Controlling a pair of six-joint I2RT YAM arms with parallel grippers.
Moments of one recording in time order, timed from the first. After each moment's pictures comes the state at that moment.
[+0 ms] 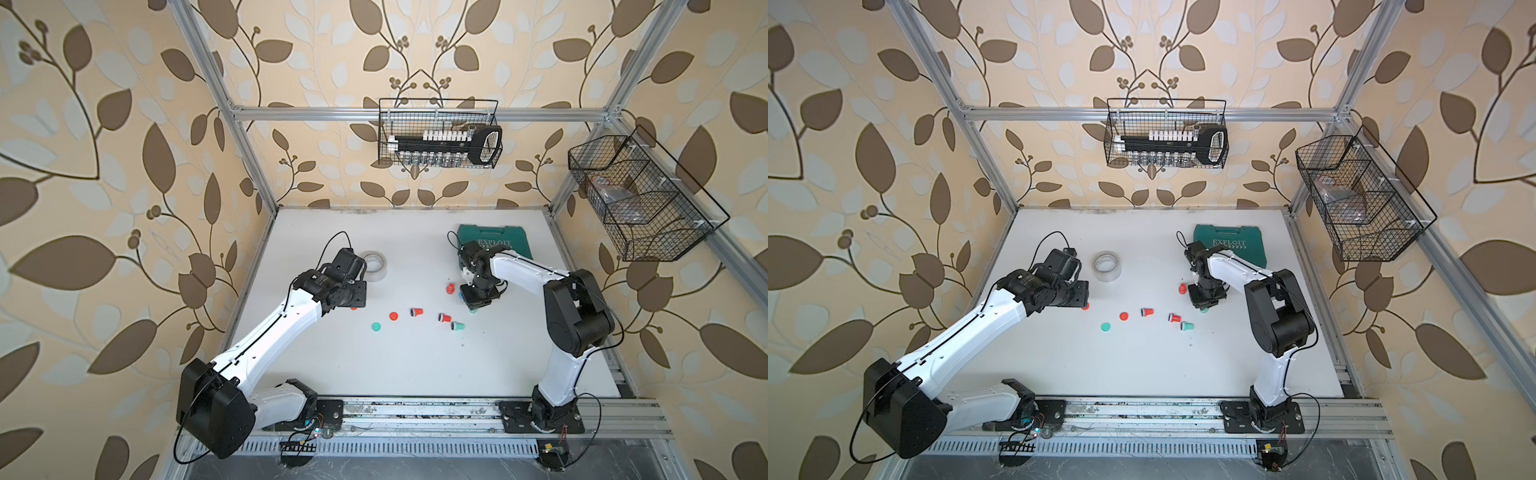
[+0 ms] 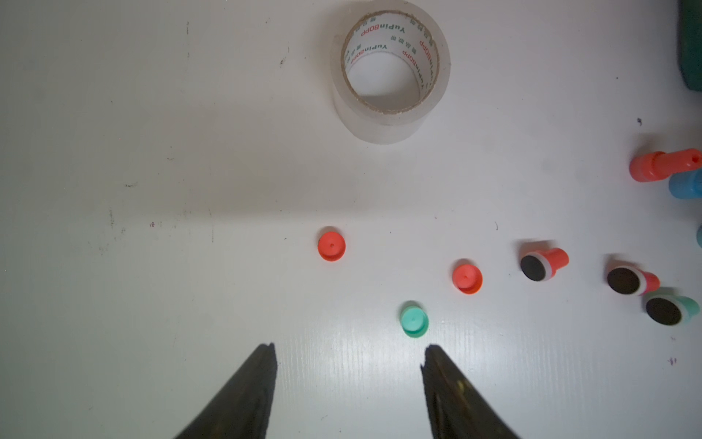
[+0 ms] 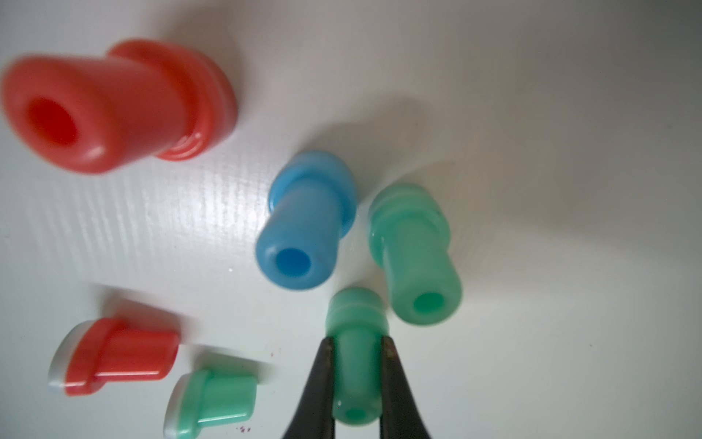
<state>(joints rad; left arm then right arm) -0.47 1.22 1.02 -0.87 -0.16 -0.43 0.37 1.86 1.27 -0.99 0.05 0.20</state>
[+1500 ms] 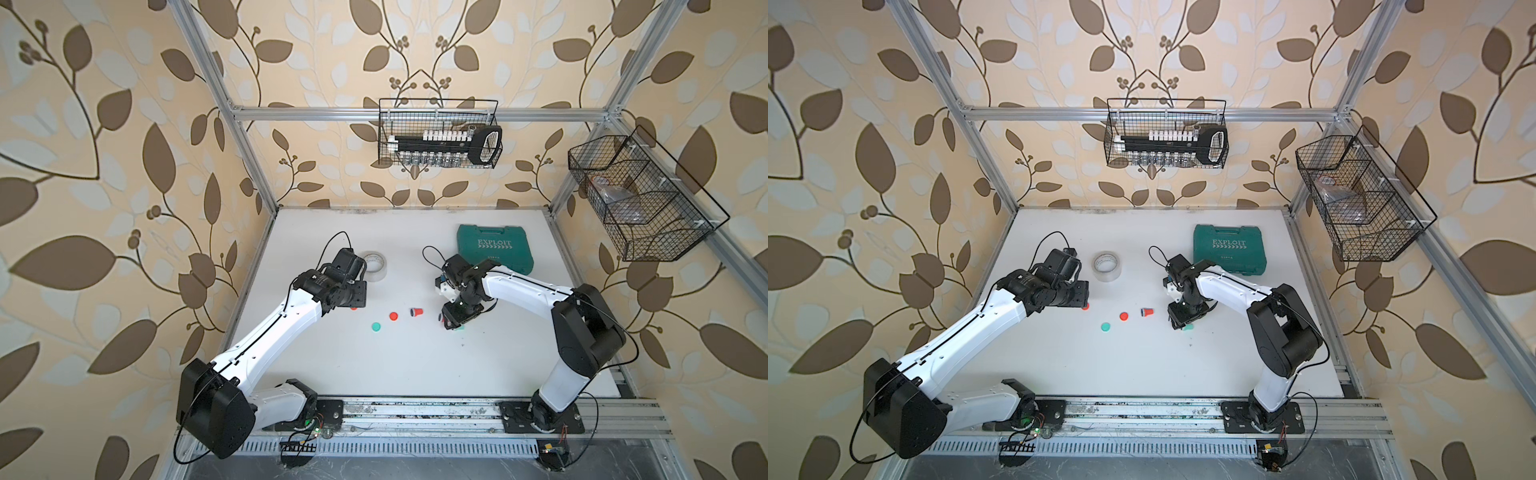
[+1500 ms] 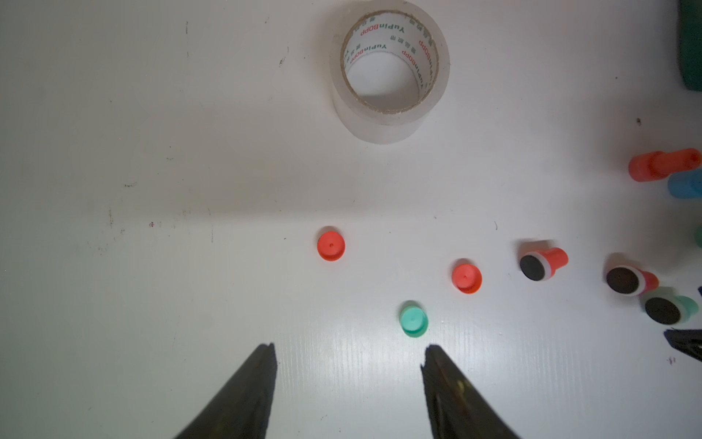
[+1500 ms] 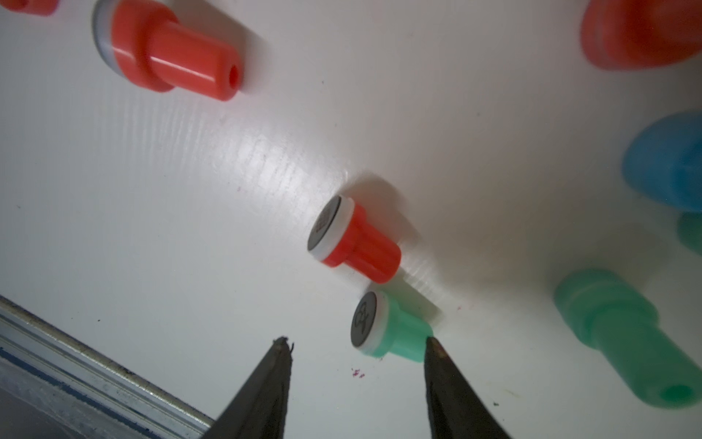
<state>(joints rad) -0.47 1.22 1.02 -0.87 -0.16 -0.43 0.56 1.75 1.15 -0.91 -0.13 0.07</state>
